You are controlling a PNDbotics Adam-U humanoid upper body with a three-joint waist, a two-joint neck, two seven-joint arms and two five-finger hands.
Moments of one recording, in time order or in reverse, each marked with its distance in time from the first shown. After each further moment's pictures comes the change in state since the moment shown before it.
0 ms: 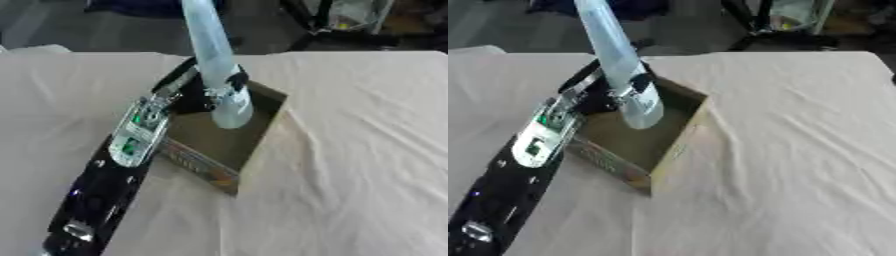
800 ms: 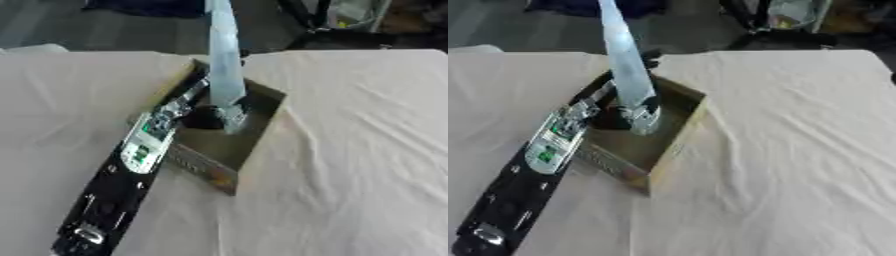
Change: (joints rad) left arm -0.001 -0.017 0.003 0.078 -0.163 -0.094 0.025; right arm -0.007 0.001 0.000 0.000 -0.004 0.003 0.003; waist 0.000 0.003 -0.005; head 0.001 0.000
